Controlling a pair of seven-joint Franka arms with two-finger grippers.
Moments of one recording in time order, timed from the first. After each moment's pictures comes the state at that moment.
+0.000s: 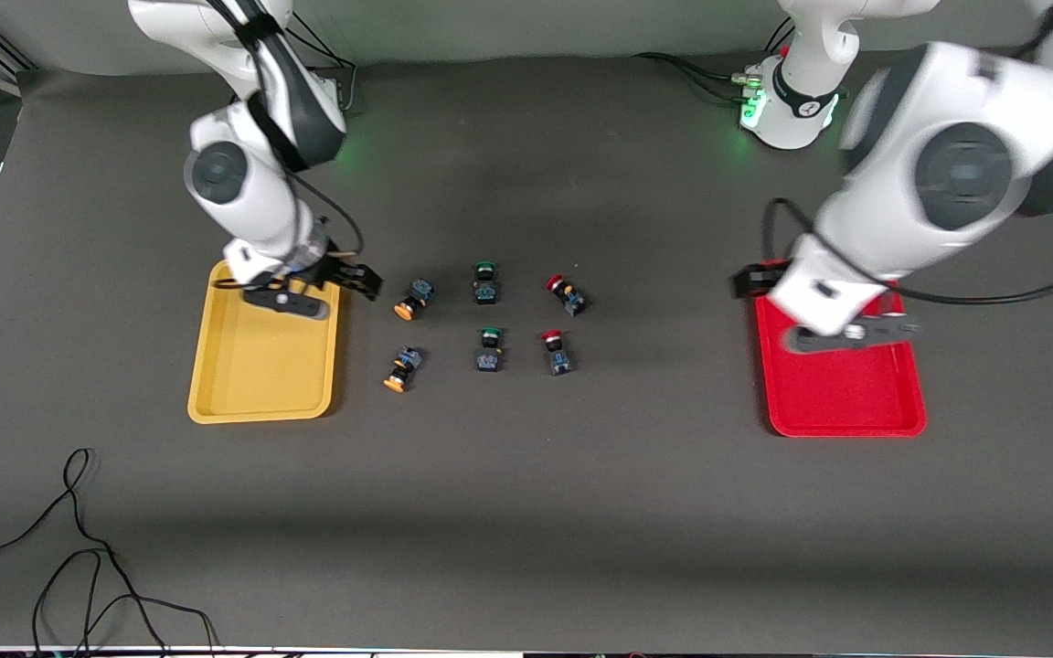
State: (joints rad) left arm -0.12 0.26 -0.33 -1.50 0.04 1.57 -0.60; right arm 0.08 0.06 0.37 -2.34 0.08 2.40 0.68
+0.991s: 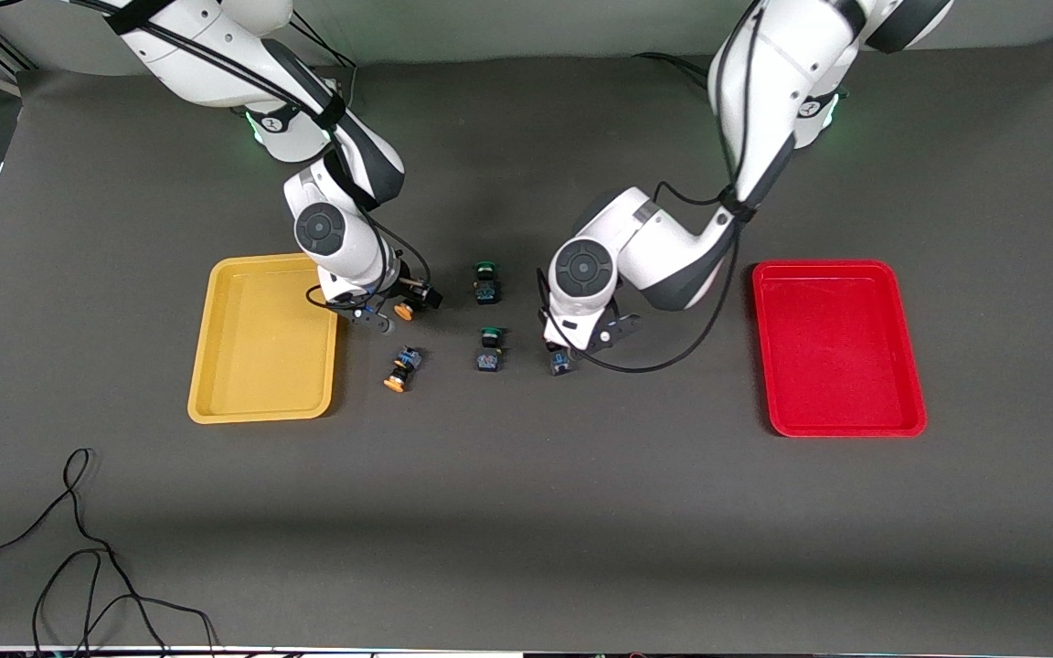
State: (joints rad) left arm -0.47 0.68 -0.34 -1.69 0.04 2.15 -1.26; right arm 0.12 0.36 0.42 -2.37 0.04 2.63 0.94
